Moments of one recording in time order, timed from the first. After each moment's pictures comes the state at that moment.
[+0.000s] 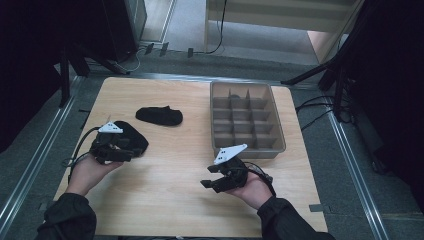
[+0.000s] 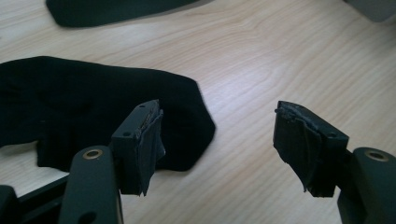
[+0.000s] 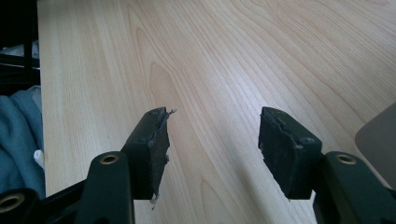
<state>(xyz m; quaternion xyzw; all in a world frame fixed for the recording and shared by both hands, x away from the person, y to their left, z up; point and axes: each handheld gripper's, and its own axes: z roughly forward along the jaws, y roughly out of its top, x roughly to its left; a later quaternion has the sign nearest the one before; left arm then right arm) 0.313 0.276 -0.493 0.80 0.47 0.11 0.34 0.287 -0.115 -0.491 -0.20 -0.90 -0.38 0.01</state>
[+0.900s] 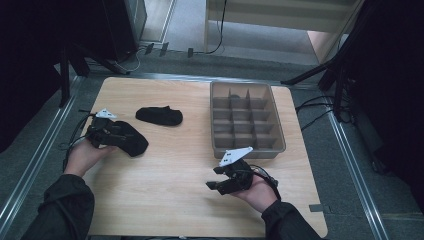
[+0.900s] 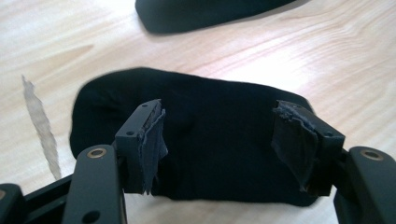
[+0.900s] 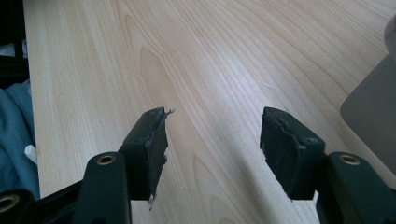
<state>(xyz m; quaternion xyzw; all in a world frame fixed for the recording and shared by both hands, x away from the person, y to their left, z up) 0.365 0.306 -0.508 0.80 0.49 0.15 0.31 0.283 -0.128 -0.494 -0.22 -0.90 -0.37 0.00</state>
